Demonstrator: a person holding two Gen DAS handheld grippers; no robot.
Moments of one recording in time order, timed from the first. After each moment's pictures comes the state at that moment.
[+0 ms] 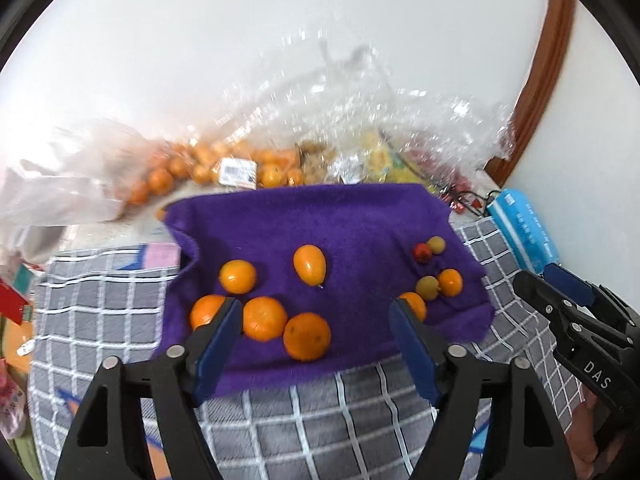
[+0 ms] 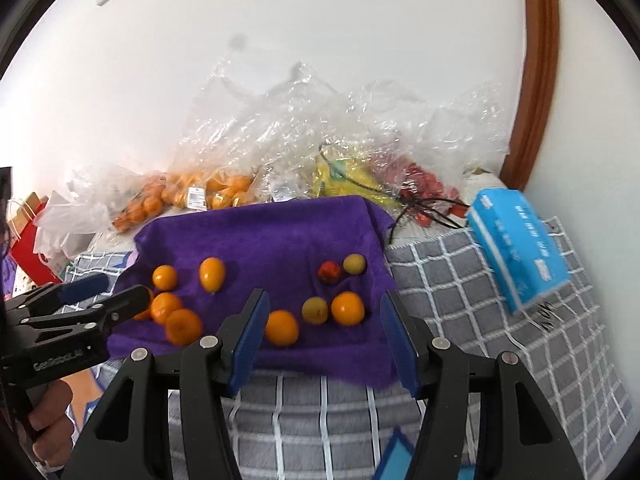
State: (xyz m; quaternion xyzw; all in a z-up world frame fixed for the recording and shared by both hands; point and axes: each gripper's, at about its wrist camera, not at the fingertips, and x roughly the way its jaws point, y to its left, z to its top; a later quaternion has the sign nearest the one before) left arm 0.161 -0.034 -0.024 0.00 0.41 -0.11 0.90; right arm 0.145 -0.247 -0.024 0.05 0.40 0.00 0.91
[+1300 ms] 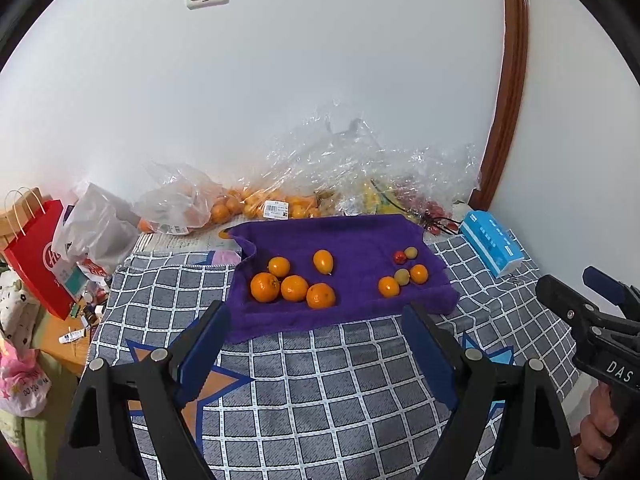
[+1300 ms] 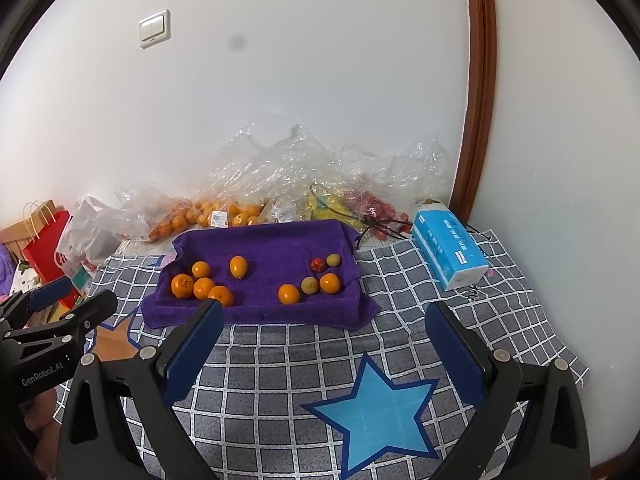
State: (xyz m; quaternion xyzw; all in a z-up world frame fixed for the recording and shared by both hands) left arm 0.012 -0.011 0.035 0.01 0.32 -0.07 0.95; right arm 0.006 -0.242 0.046 0.04 0.33 -0.03 0.94
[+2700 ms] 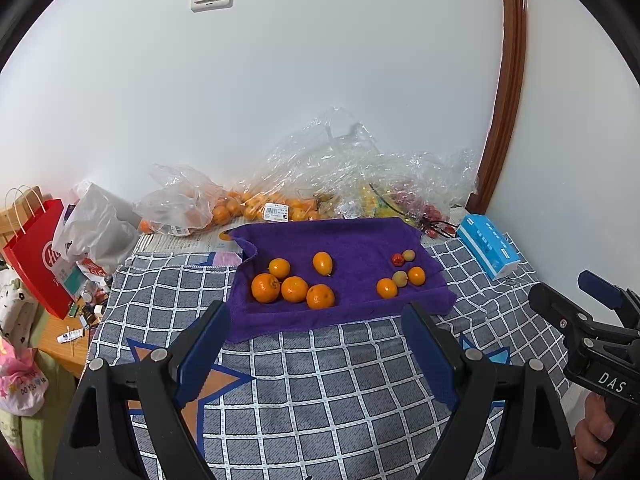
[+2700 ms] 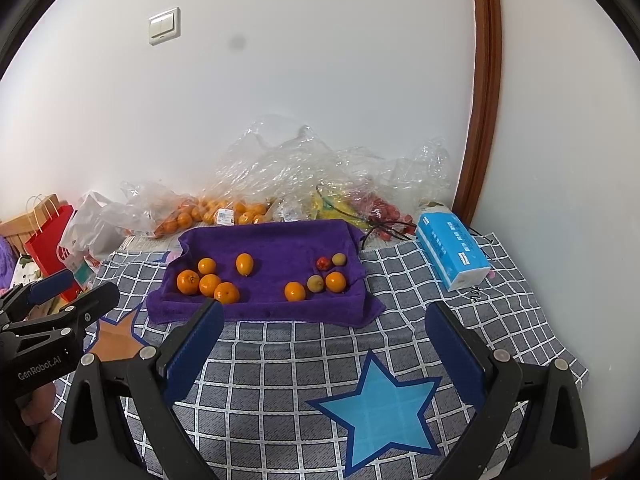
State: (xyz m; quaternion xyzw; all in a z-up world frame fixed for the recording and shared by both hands) left arm 0.009 -0.009 0.036 0.01 0.31 -0.07 0.95; right arm -0.002 -0.232 0.048 0.03 0.33 -0.02 0.94
